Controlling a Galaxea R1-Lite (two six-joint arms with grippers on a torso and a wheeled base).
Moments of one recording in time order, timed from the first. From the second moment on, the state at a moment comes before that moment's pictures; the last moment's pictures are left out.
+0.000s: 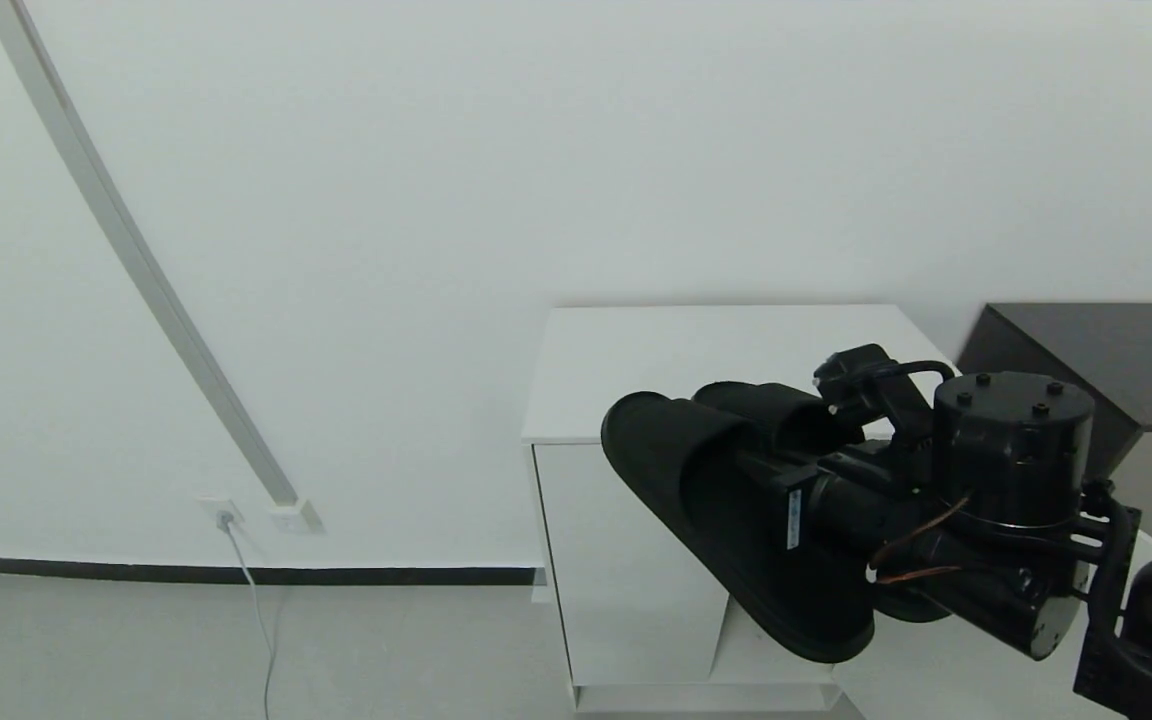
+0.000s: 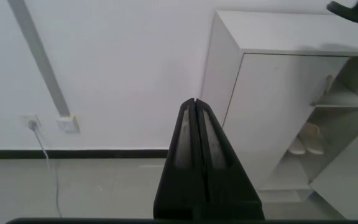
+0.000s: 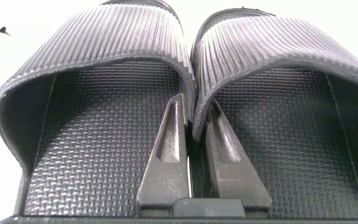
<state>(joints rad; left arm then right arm) 0.00 0.00 -0.01 -0.02 -0.01 -0.05 0.75 1.69 -0.68 -0.81 -0.21 0.11</state>
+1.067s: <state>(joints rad) 0.00 0.00 -0.01 -0.02 -0.01 -0.05 0.76 1.69 -0.68 -0.81 -0.21 0.11</state>
